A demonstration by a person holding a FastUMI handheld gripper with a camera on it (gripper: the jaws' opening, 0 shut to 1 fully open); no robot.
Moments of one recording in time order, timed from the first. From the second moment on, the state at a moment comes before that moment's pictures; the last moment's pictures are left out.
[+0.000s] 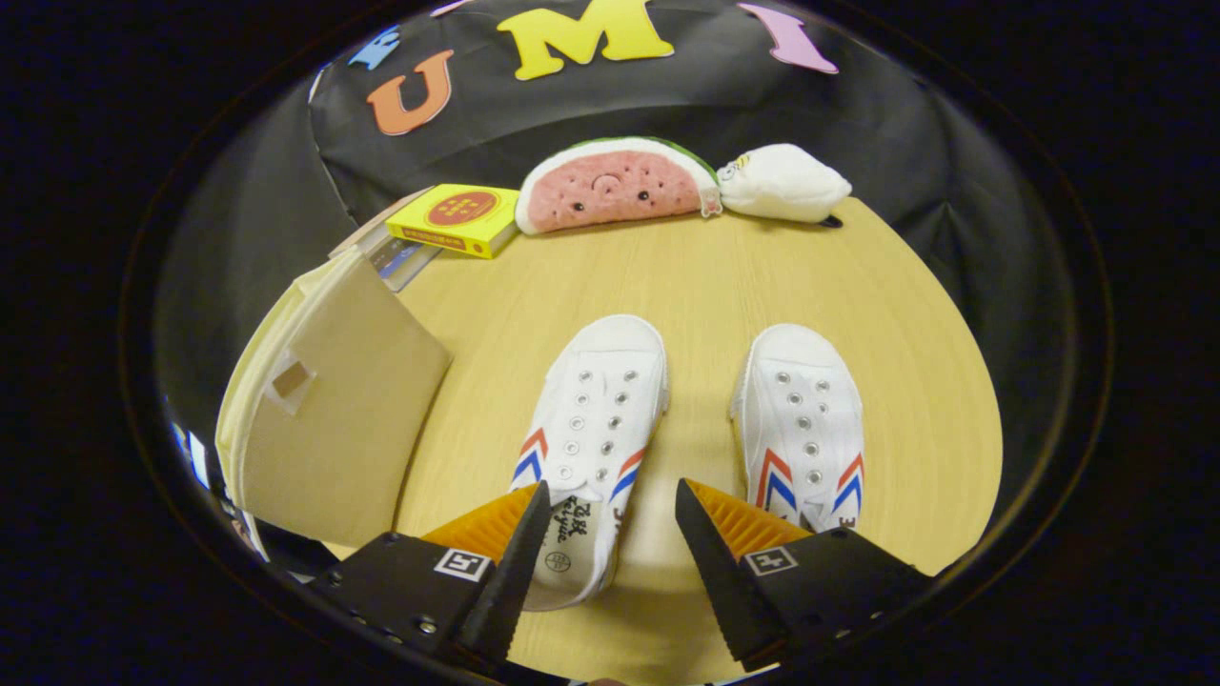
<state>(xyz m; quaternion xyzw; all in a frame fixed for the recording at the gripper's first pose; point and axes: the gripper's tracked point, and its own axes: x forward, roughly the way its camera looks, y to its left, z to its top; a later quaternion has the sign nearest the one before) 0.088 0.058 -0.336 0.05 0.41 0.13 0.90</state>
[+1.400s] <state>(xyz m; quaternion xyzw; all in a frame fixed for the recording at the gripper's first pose) 0.061 0.082 -0.264 0.24 0.46 0.13 0.85</state>
